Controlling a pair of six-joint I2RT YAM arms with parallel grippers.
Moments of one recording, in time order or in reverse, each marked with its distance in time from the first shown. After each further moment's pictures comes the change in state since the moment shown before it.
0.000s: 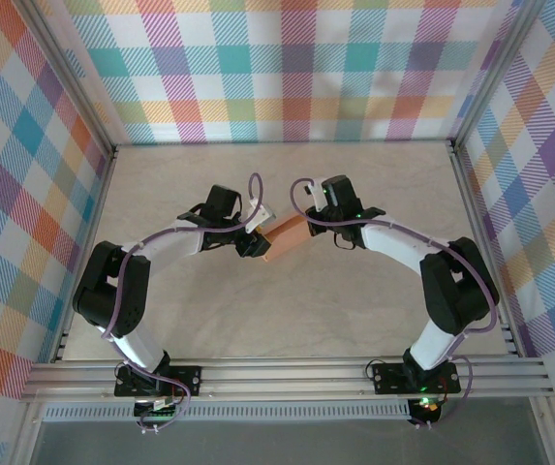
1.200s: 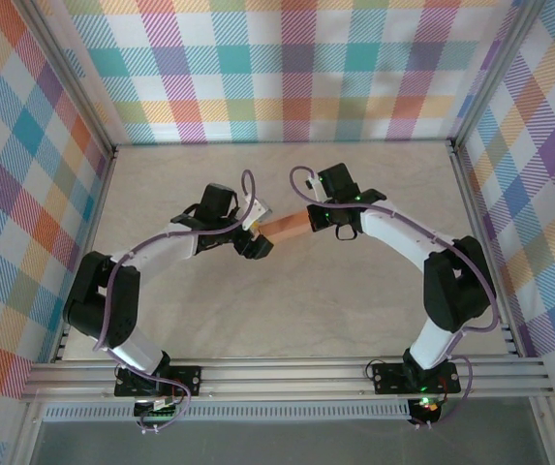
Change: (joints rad) left arm -0.005 -0.087 -0.029 0.018 -0.030 -0.092; right arm 0.000 0.026 0.203 -0.352 0.026 0.053
